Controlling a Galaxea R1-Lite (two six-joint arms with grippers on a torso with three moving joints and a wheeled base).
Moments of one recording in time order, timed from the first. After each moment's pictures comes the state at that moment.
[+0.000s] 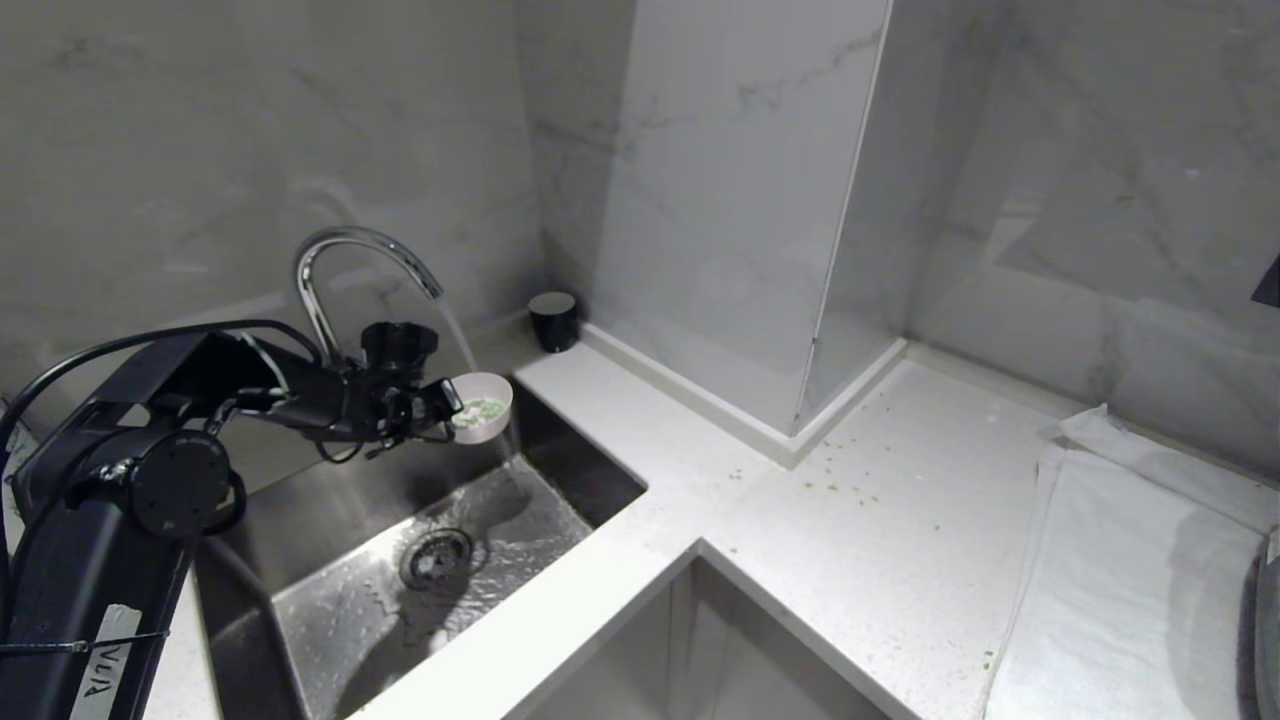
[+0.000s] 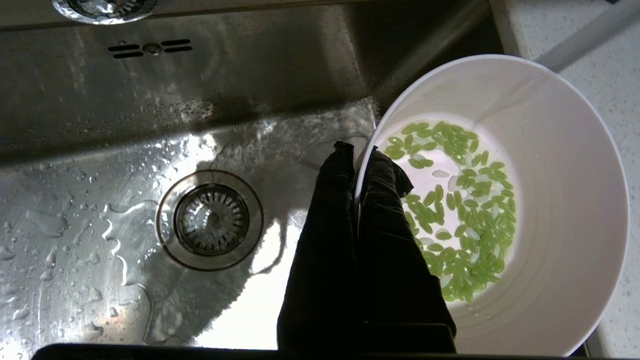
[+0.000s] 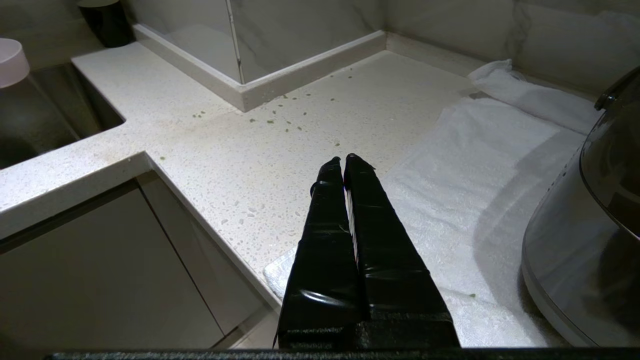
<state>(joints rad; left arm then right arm) -0.07 2.49 -1.69 -0.19 0.20 -0.53 0.01 0.00 0.00 0.00 0.00 0.00</state>
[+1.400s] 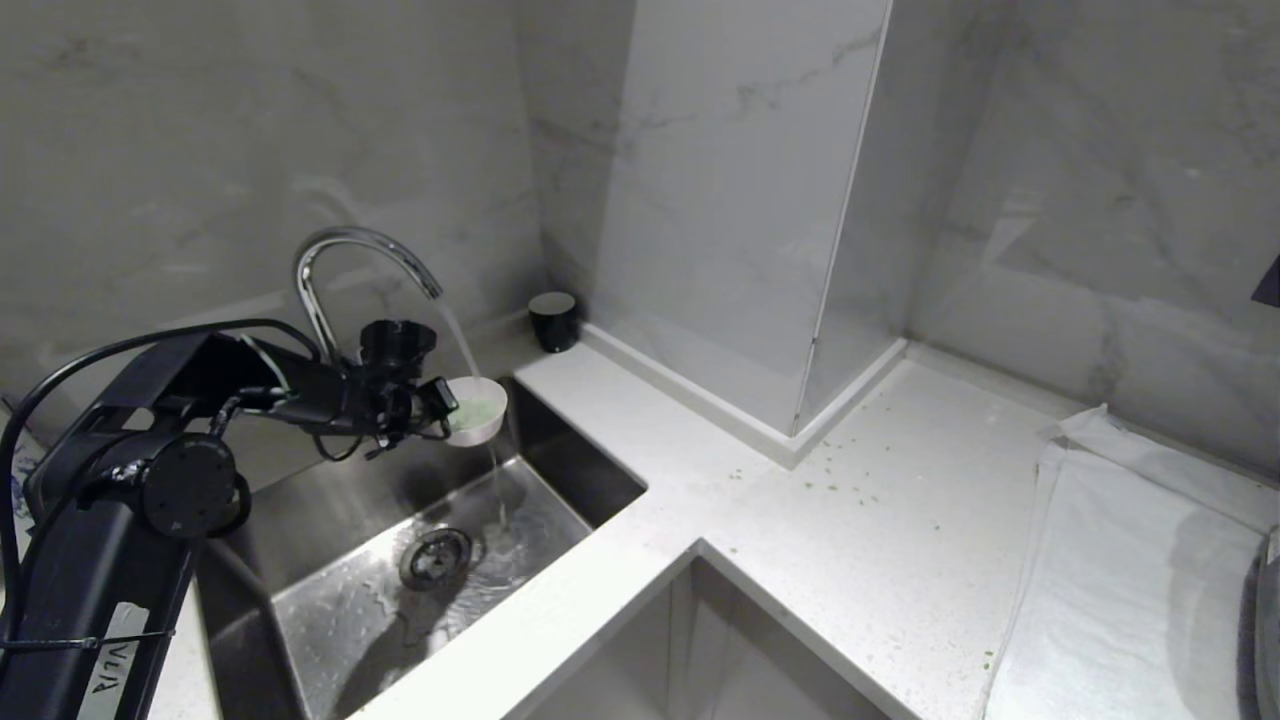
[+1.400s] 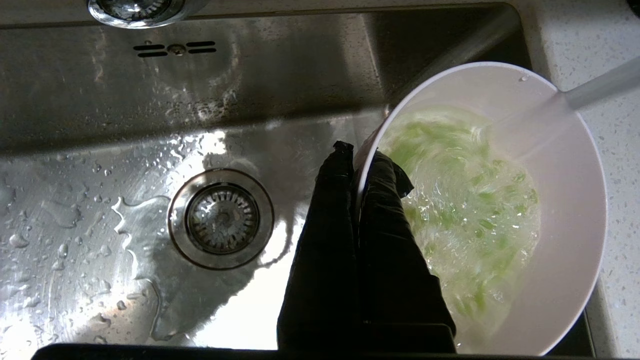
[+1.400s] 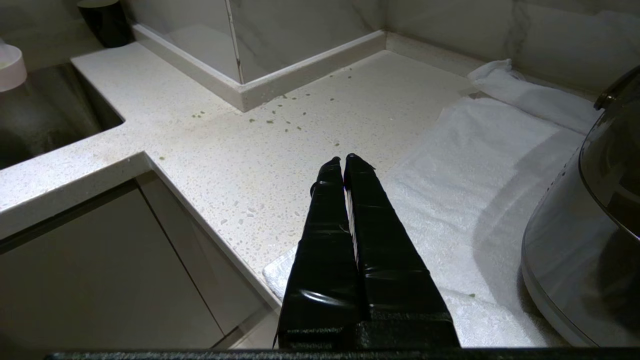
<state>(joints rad) -0.06 2.52 -1.76 -0.12 0.23 -0.56 0.01 0.00 0.00 0.00 0.00 0.00</state>
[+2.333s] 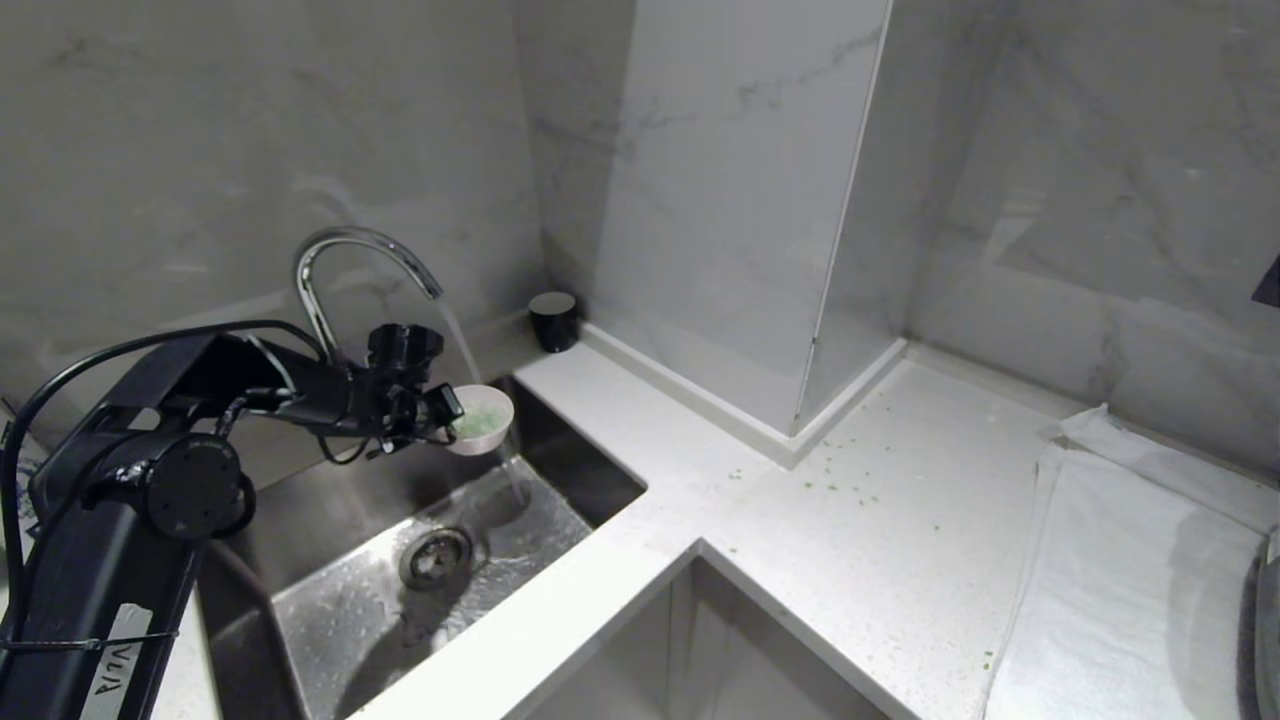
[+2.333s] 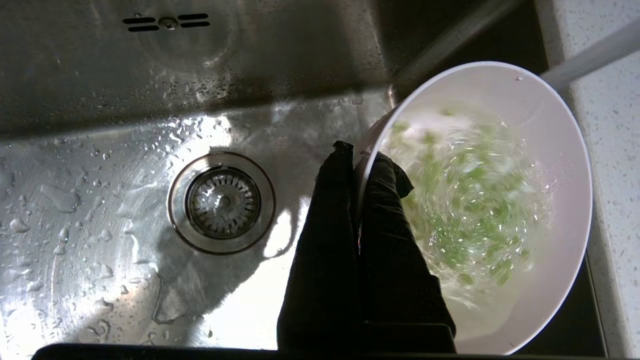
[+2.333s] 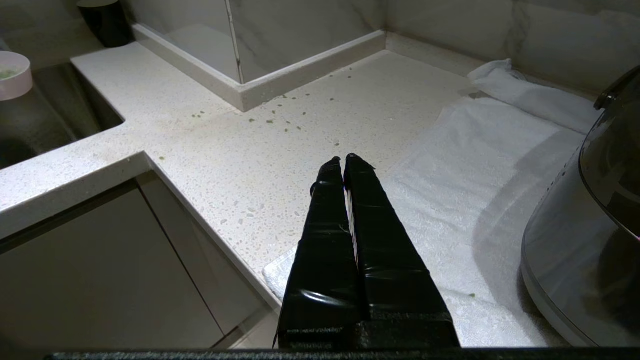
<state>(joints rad) -0.07 2.51 -1.75 -0.09 0.23 -0.56 0.01 0.00 0.00 0.00 0.00 0.00</state>
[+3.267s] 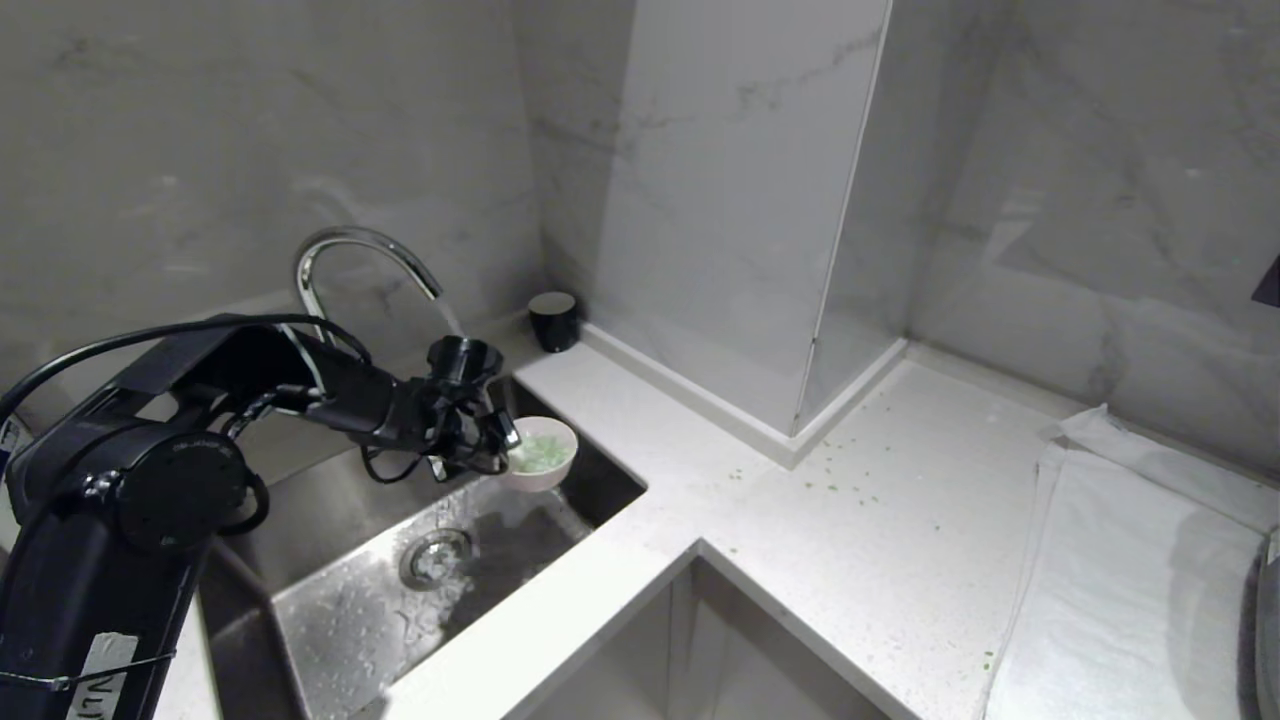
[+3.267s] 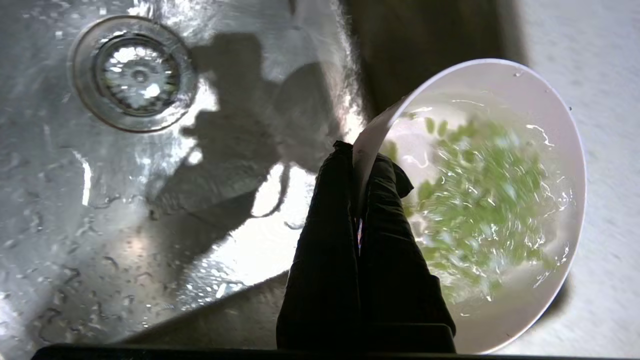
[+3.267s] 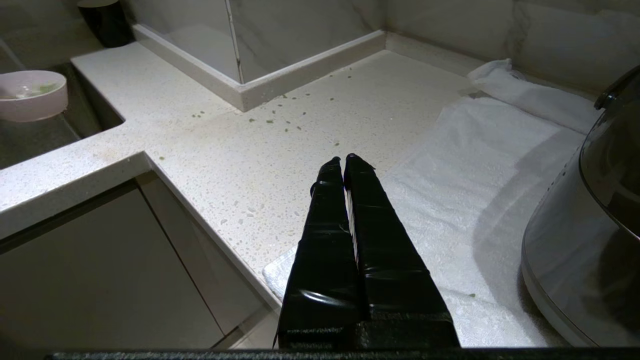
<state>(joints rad) -0.25 2.39 -1.56 -0.01 0.14 -0.65 0.01 0.00 0.00 0.00 0.00 0.00</state>
